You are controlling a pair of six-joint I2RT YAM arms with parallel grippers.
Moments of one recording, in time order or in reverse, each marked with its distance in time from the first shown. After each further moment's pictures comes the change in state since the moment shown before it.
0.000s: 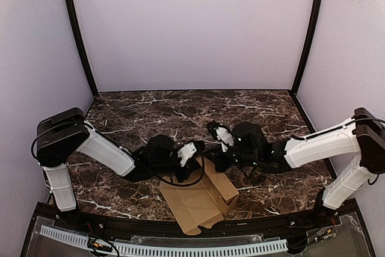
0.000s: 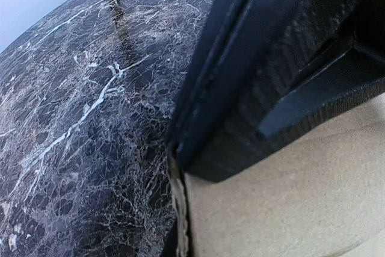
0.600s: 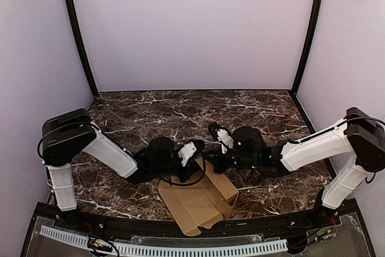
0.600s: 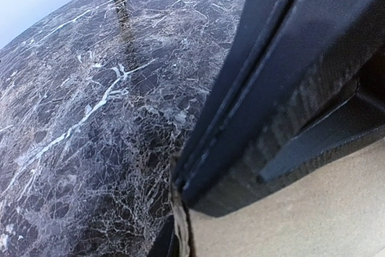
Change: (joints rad) left arm 0.000 0.052 -0.002 0.091 -0.013 -0.059; right arm 0.000 0.060 -0.048 0.142 -0.007 0.071
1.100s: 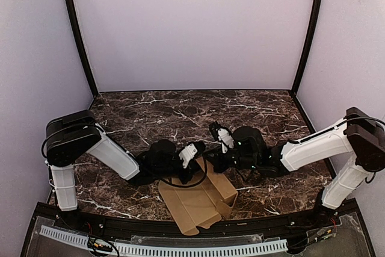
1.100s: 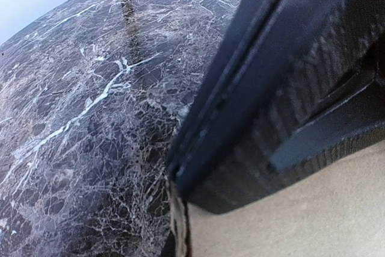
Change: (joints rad) left arm -0.016 0.040 0.000 0.040 -0.037 -0.015; right arm 0.002 0.001 -0.001 0.004 0.001 0.032
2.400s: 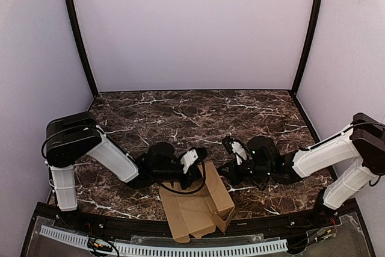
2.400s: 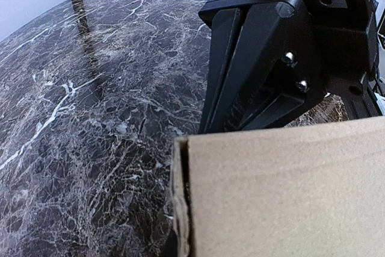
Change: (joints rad) left arm -0.018 0.000 -0.031 0.072 0.161 0.014; right arm -0.074 -0.096 -0.205 -0.001 -0.158 0.011
